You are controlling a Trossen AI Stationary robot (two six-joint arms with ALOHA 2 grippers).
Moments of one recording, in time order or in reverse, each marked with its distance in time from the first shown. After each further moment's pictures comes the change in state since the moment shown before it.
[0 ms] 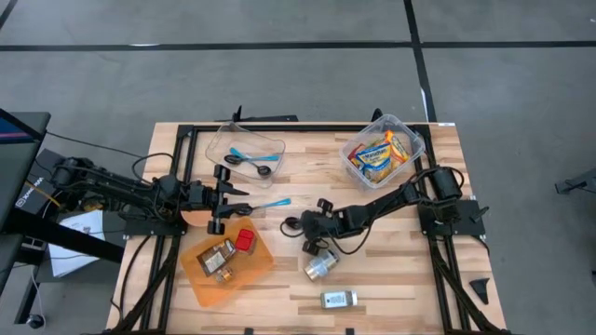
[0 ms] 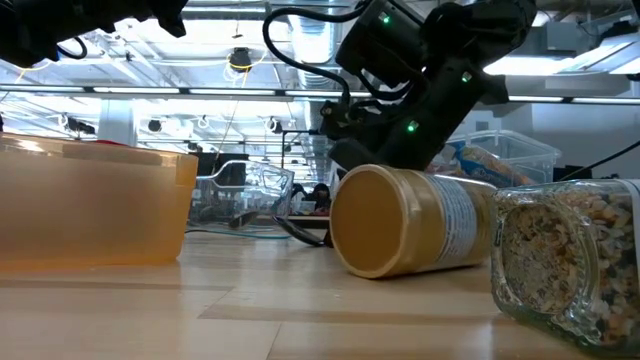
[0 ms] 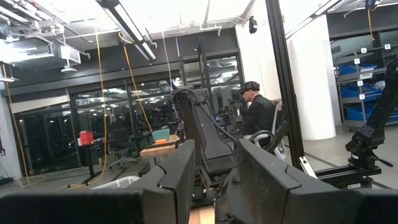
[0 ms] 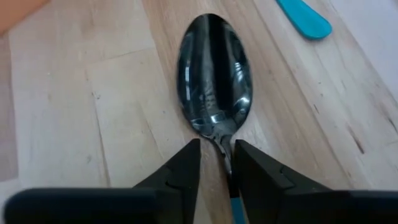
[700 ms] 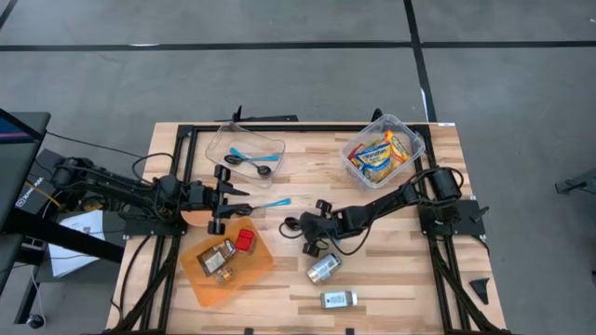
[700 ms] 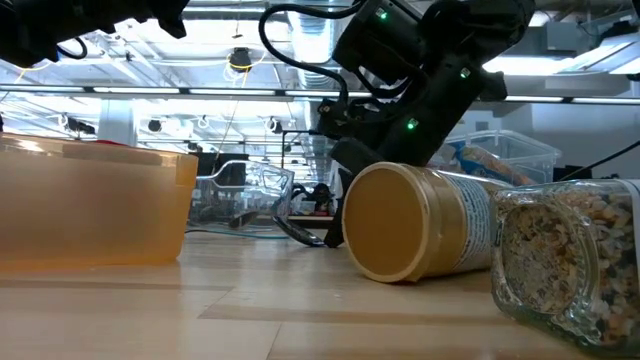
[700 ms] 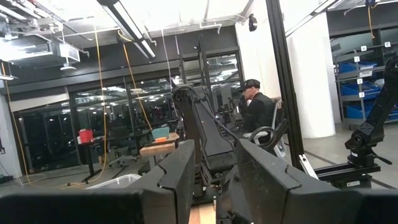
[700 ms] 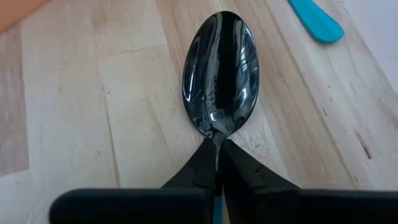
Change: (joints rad) left arm 0.000 0.000 0.000 -0.009 0.000 0.000; right arm 0.003 -0.002 0.026 -0.020 -0.011 -0.035
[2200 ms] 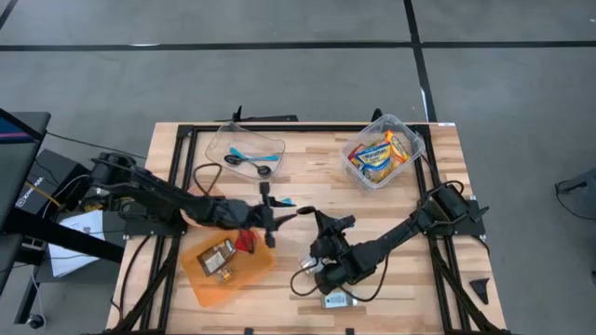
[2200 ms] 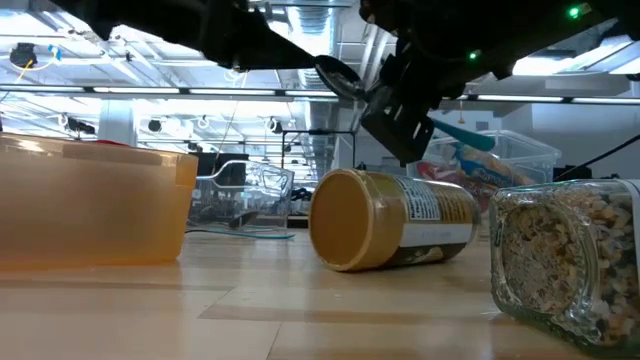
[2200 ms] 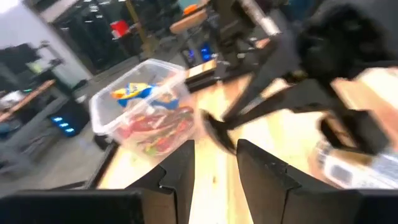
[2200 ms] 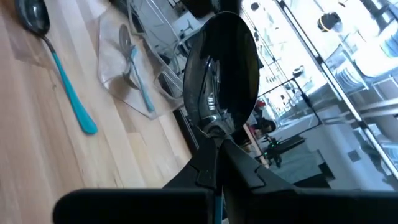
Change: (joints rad) left arm -0.105 0.614 0.441 -0.395 -0.430 0.157; right arm 0.308 0.003 0.154 -0.286 1.206 -0.221
